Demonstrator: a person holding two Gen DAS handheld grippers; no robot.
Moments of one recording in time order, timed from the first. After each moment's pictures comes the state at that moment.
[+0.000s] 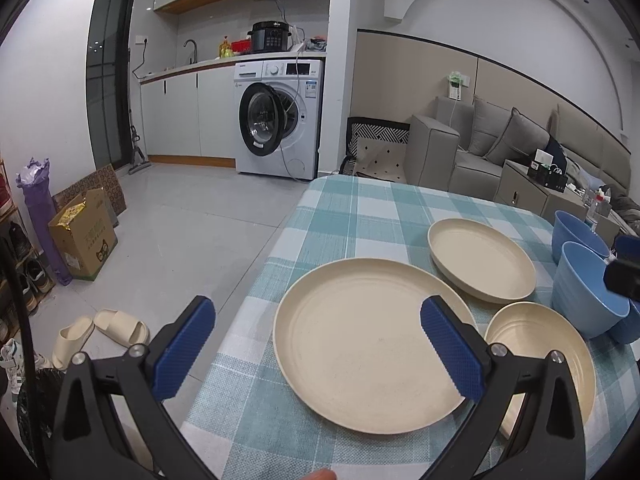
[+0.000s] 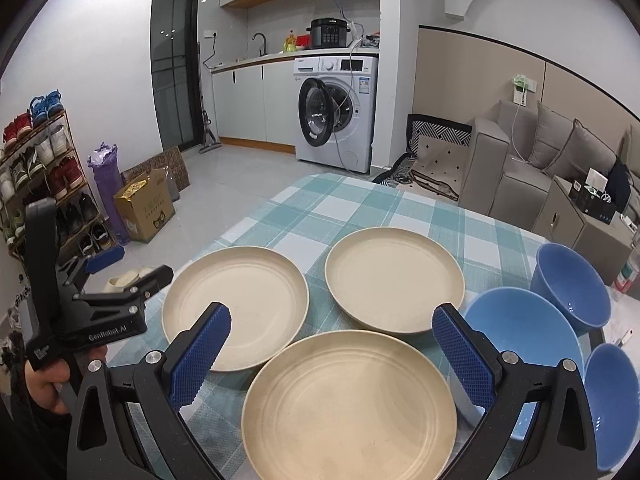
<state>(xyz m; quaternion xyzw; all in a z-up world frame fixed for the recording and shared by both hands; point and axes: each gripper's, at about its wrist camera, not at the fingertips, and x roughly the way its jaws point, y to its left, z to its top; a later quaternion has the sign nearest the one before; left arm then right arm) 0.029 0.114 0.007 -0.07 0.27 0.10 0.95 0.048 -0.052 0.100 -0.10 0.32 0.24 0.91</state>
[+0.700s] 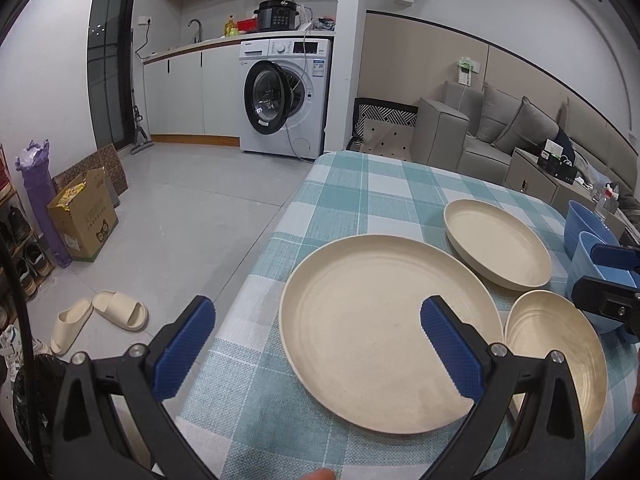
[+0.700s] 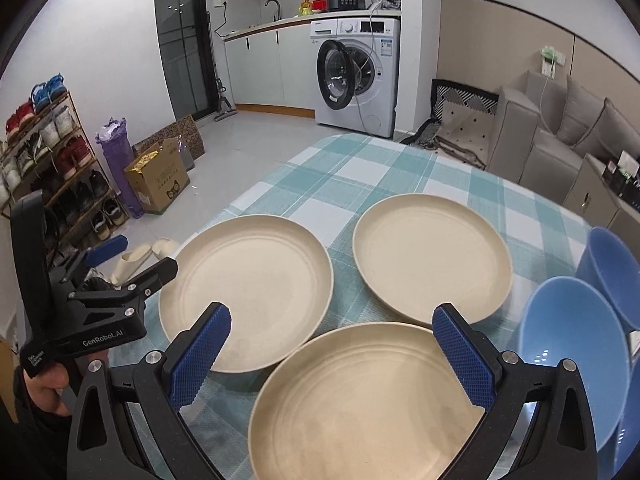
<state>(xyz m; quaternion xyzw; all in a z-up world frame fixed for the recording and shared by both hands) 0.043 0.125 -0.014 -0.09 0.30 0.11 0.94 0.095 -0.021 0.052 -0.10 0.38 0.27 0.88</state>
